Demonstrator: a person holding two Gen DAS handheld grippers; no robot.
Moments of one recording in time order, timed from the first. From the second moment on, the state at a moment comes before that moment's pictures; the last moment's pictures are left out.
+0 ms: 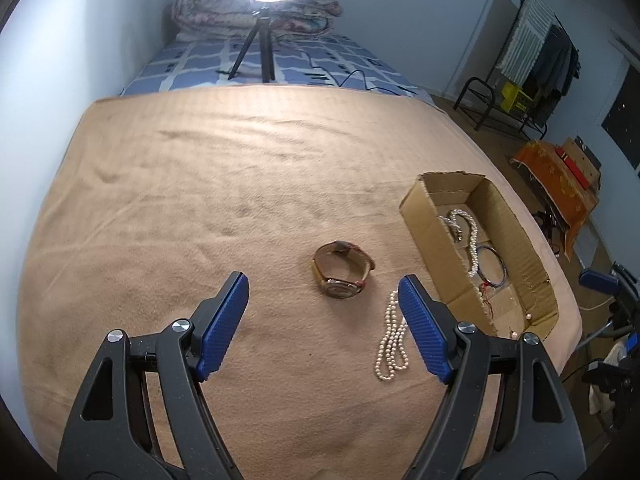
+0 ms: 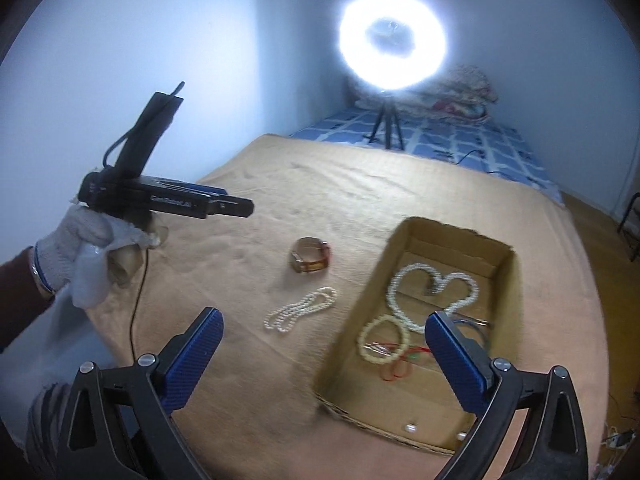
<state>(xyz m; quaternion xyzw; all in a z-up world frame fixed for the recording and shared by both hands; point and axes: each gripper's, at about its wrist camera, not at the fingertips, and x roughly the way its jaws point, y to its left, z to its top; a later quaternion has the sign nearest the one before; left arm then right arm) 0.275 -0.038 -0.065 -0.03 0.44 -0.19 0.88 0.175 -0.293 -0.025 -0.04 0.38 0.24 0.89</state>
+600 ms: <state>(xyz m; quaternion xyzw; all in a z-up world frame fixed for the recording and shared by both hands) 0.301 -0.029 -0.102 -0.06 0.47 -0.21 0.85 0.210 -0.220 -0.073 0.00 0.50 0.27 0.82</state>
